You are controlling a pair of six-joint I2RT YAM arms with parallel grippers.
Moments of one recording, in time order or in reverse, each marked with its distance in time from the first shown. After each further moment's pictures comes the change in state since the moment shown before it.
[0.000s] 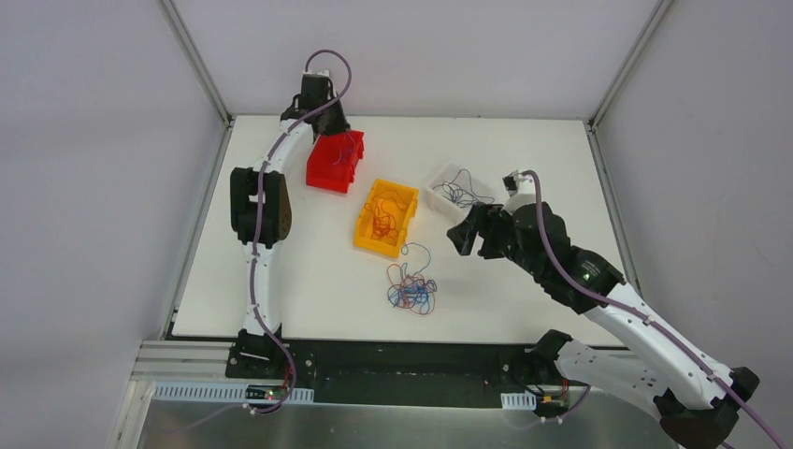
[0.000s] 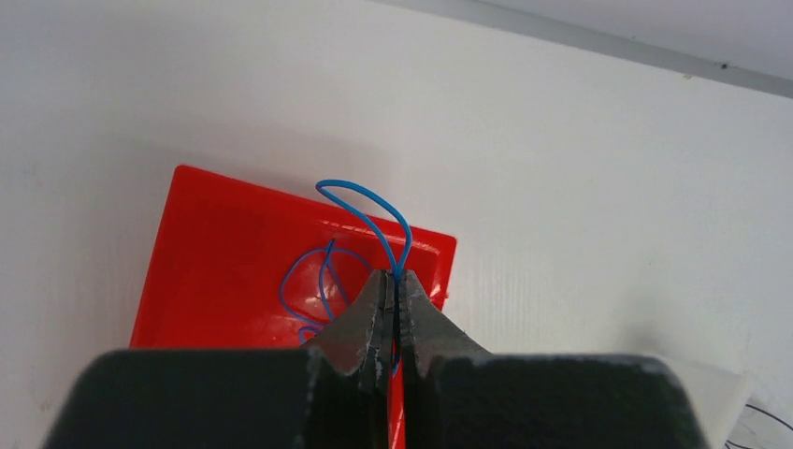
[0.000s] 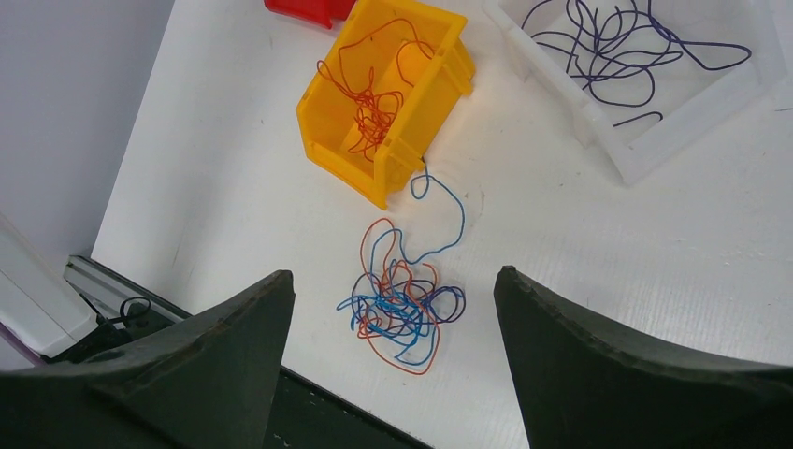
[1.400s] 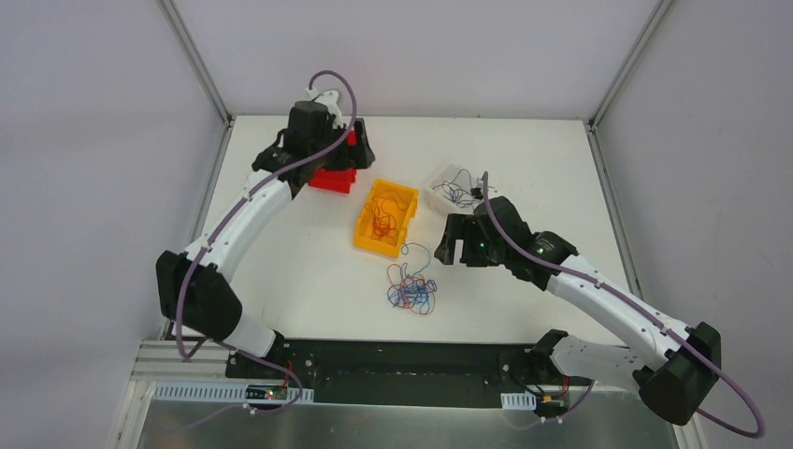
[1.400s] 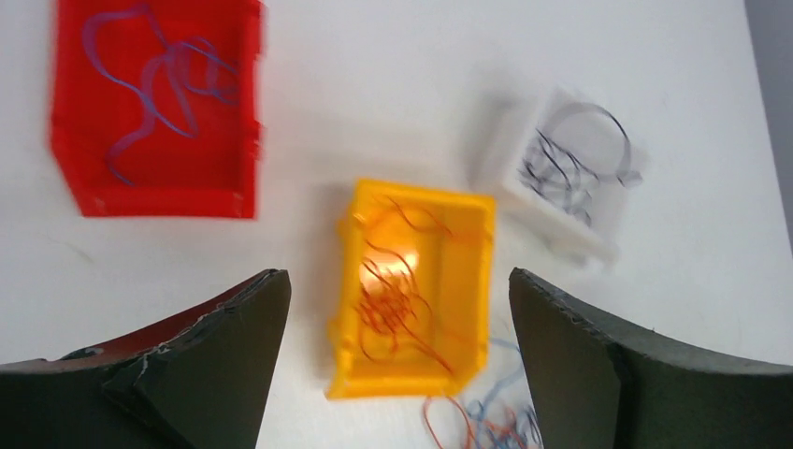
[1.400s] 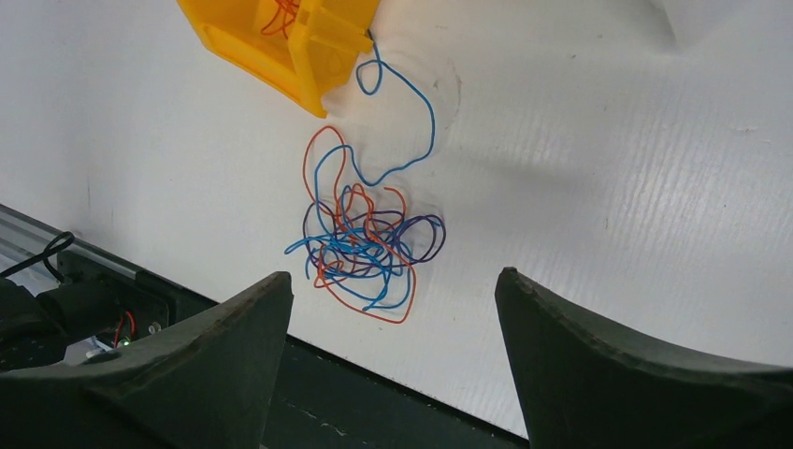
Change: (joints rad) left arm -0.157 -0.739 -0.616 -0.058 -0.057 0.064; right arm -0.041 0.226 -0.030 -0.057 -0.135 0.066
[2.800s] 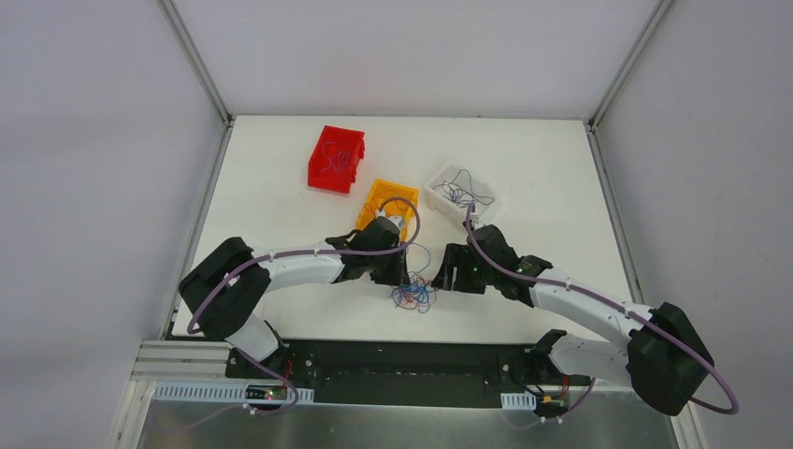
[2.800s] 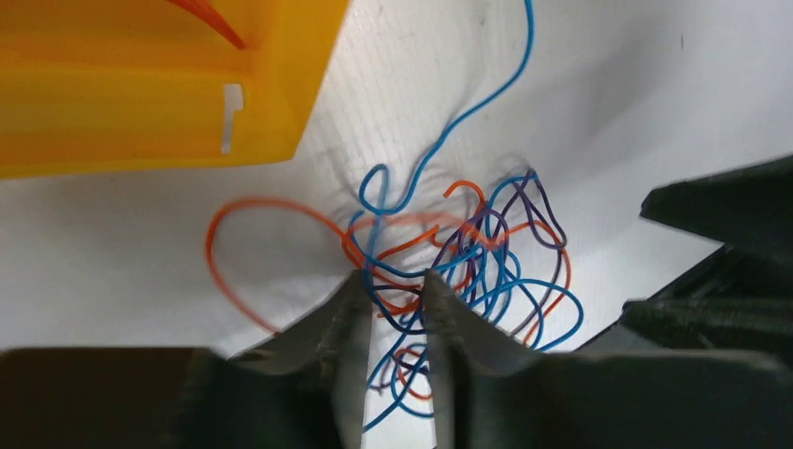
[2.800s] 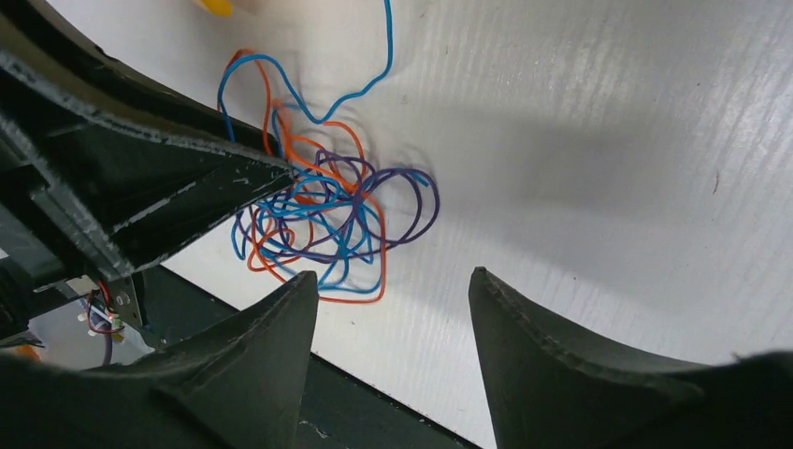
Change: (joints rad) left arm -0.544 -0.022 -0.697 0.336 0.056 -0.379; right arm -0.013 0.073 -0.345 0.317 -0.174 0.104
